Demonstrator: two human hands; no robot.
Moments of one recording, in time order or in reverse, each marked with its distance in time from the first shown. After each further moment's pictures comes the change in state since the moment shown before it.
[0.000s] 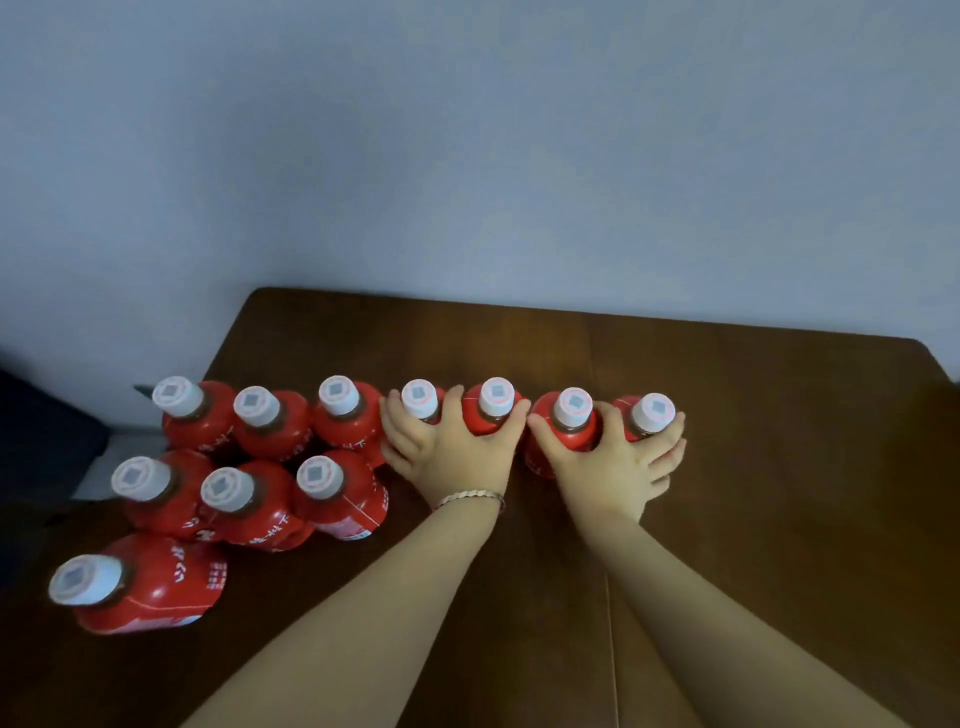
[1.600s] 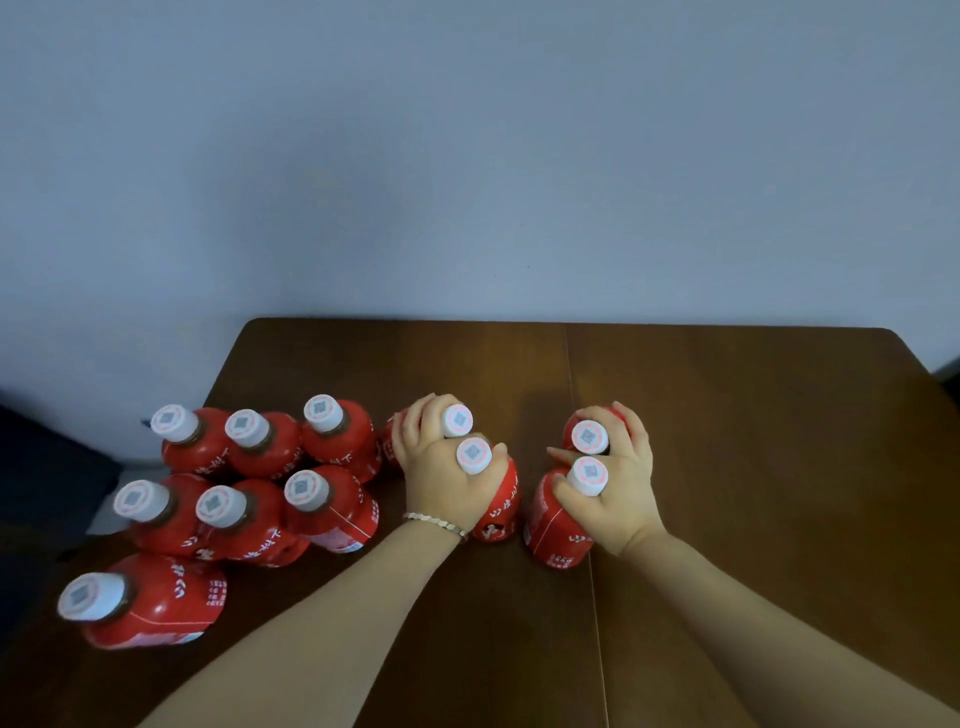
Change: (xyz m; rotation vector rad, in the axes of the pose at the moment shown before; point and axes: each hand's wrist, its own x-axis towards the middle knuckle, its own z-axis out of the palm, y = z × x) left_hand -0.004 -0.014 -0.005 -0.231 -0.018 0.422; right_hand 0.012 0.047 -0.033 0.254 -0.243 -0.556
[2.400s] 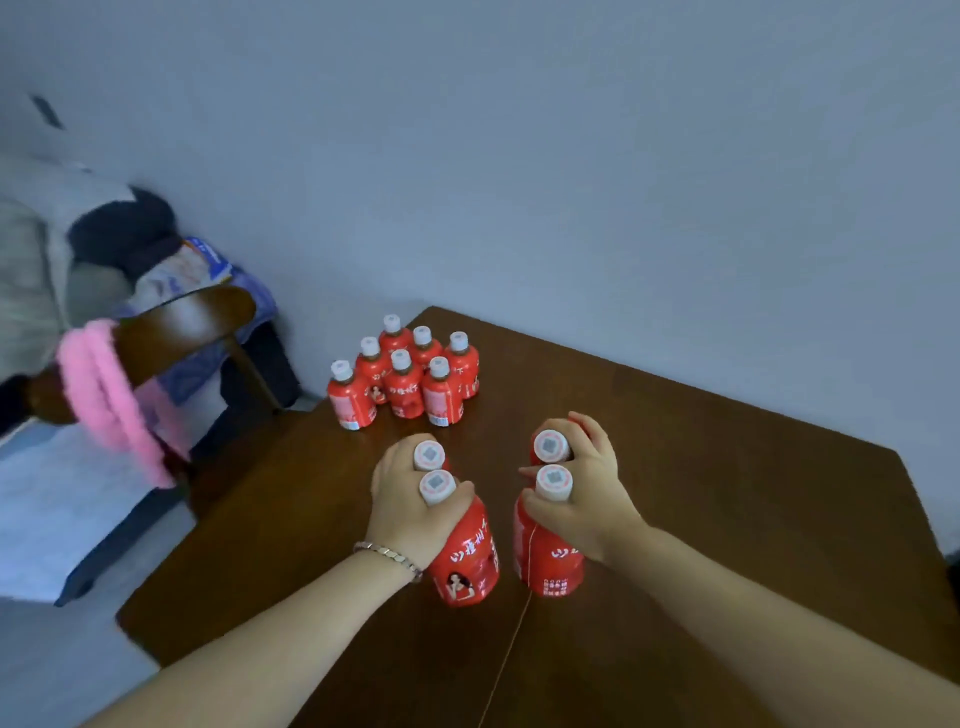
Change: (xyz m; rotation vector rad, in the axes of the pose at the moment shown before) left_hand -0.266 0.132 -0.150 -0.088 0.241 -0.320; right_hand -0.187 -0.108 -0.134 -0.051 -0.427 -0.407
